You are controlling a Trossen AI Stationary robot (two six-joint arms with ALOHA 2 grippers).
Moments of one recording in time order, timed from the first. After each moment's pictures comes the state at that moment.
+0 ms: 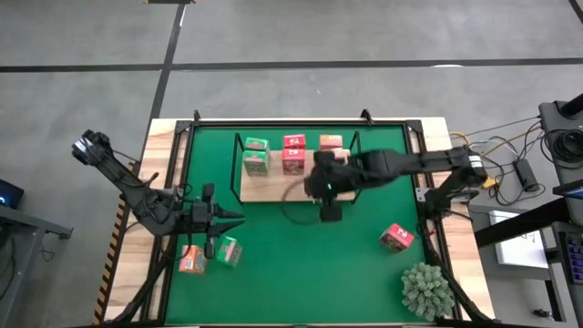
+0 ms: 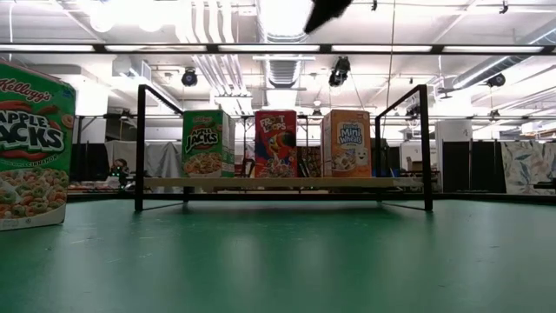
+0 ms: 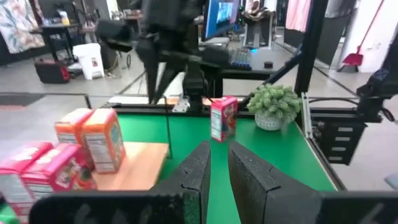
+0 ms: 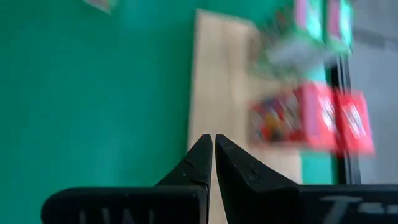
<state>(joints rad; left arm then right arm) -0.70 0.92 0.69 0.08 -0.80 -0.13 0.09 1.67 1.72 -1.00 0.19 -0.14</state>
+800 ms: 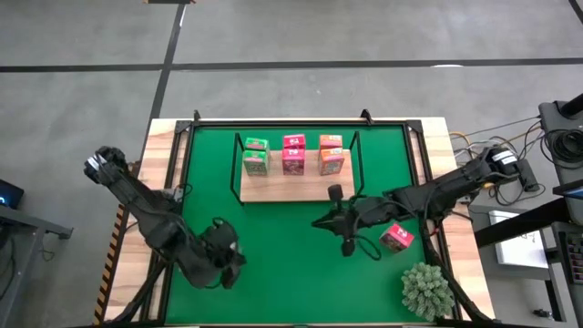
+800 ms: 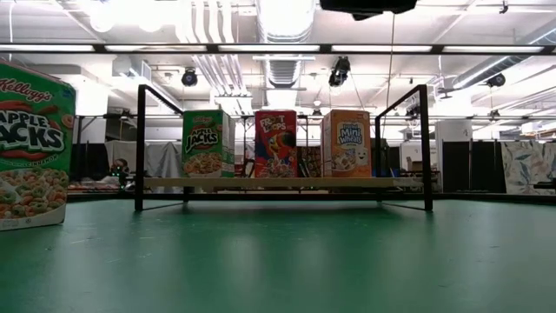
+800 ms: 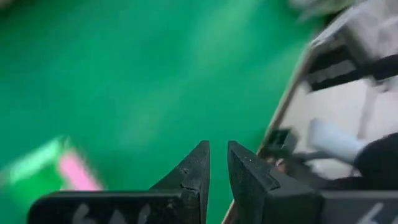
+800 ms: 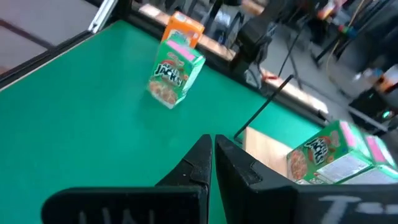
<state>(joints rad) -0.75 1.38 1.22 -0.79 -0.43 -1.39 0.31 1.34 0.87 0.12 0.21 -0.36</state>
